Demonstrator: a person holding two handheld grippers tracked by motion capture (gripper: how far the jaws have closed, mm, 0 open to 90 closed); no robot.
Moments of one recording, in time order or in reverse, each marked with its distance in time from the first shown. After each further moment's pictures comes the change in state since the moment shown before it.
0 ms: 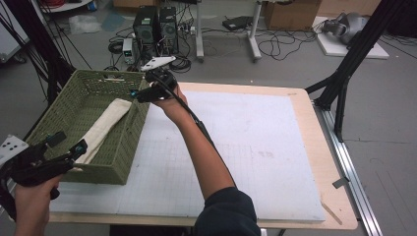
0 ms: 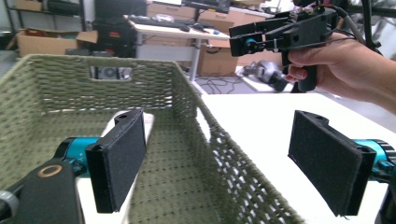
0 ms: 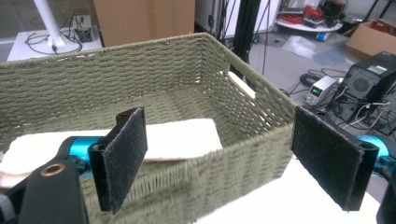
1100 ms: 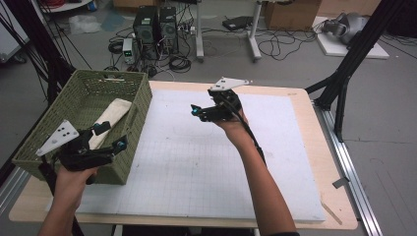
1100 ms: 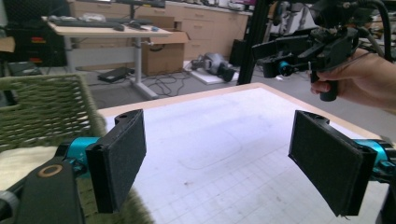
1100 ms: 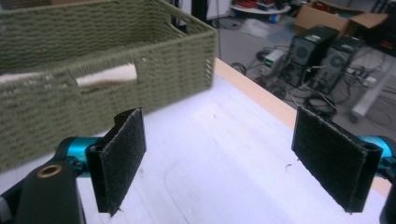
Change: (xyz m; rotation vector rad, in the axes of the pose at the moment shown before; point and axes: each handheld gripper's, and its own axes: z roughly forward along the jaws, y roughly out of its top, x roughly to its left) left arm -0.052 0.004 0.065 0.025 -0.251 0.063; right arm -0.032 -0.087 -0.155 0.029 -0.162 0.074
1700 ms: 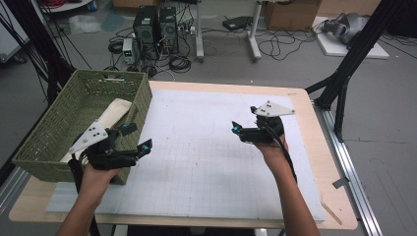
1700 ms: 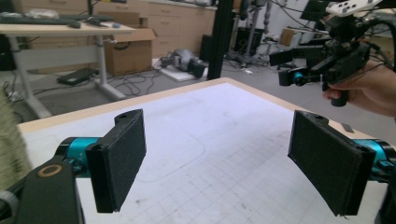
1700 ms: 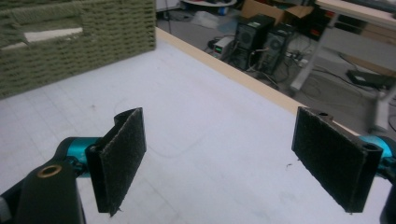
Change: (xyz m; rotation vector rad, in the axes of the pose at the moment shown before) left arm -0.030 -0.009 0.039 -0.003 -0.132 0.041; right arm -0.018 -0.074 -0.095 0.002 -0.209 0.021
